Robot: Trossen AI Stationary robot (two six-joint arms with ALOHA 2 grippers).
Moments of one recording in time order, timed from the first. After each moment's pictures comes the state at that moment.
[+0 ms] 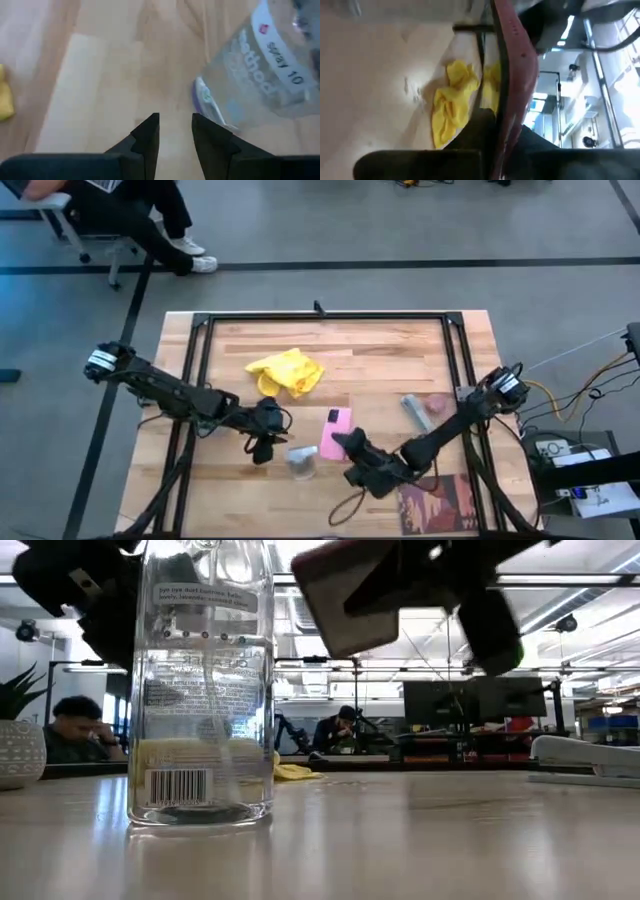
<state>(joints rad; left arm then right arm) -0.32 1.28 0.63 -0.12 -0.11 -0.40 0.61 1.82 1.09 0.17 1.08 -0.97</state>
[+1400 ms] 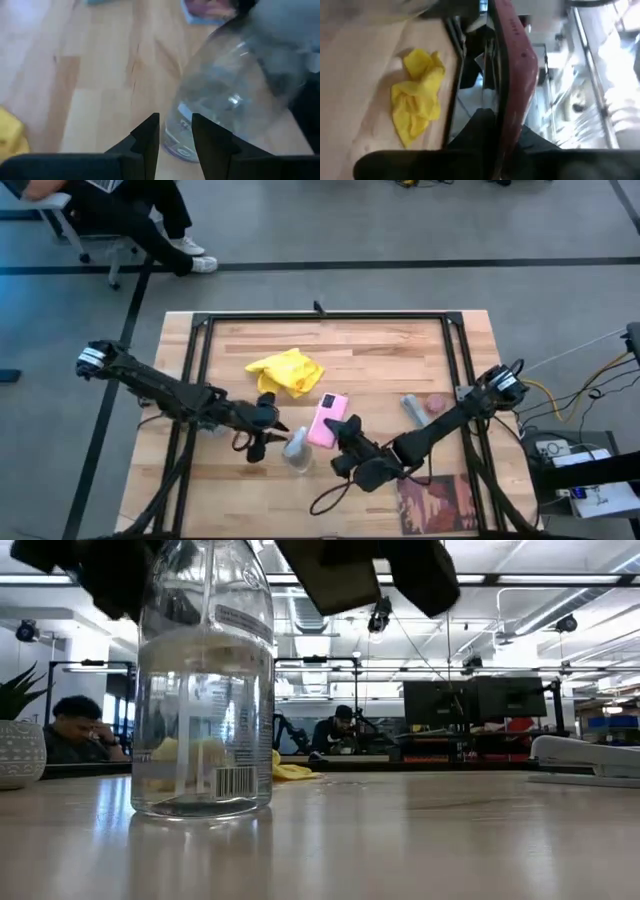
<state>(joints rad) -0.34 1.09 0.63 -0.10 -0.11 -0.26 0.52 1.82 1.22 0.11 1.18 -1.09</state>
